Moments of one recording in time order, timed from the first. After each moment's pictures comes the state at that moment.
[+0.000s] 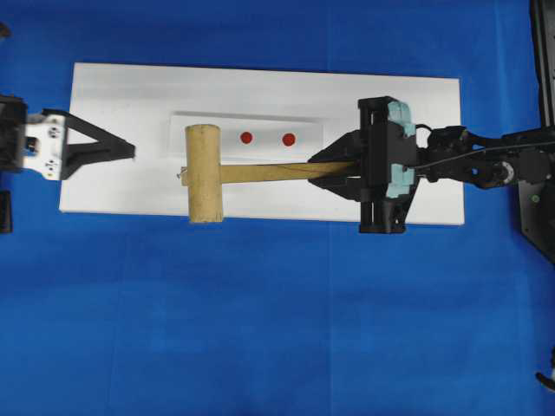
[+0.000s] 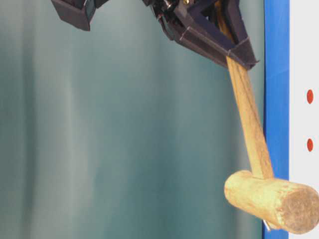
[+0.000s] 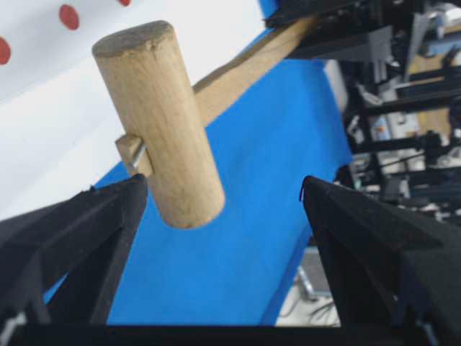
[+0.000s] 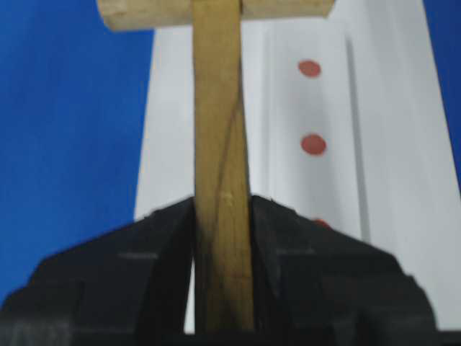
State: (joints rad) left arm 0.07 -0.76 1.14 -0.02 -0.03 -1.13; right arm 0.02 -0.23 0.86 0.92 -0.17 -0.84
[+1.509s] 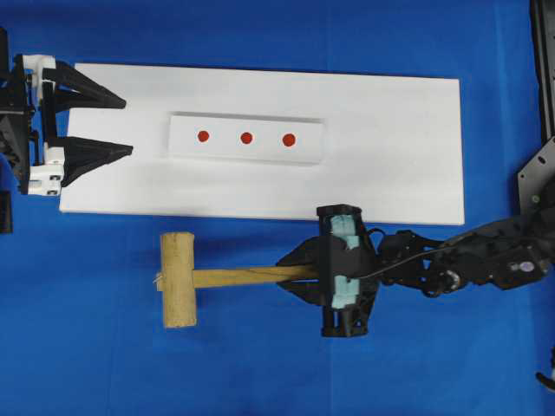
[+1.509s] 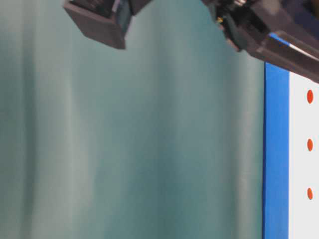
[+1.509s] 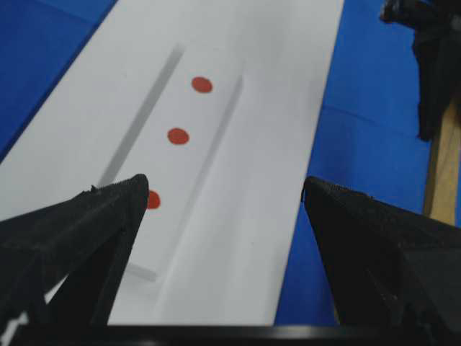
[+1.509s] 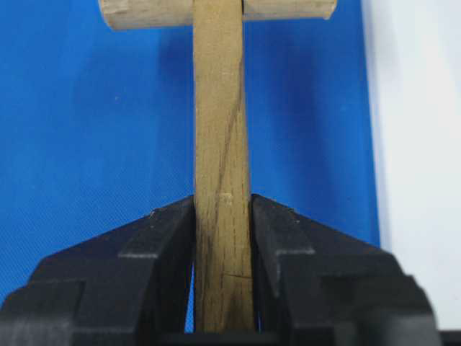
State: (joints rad) left arm 0.15 -0.73 1.14 -0.01 -0.04 -0.23; right arm 0.37 0.08 0.68 1.14 -0.34 -0.74
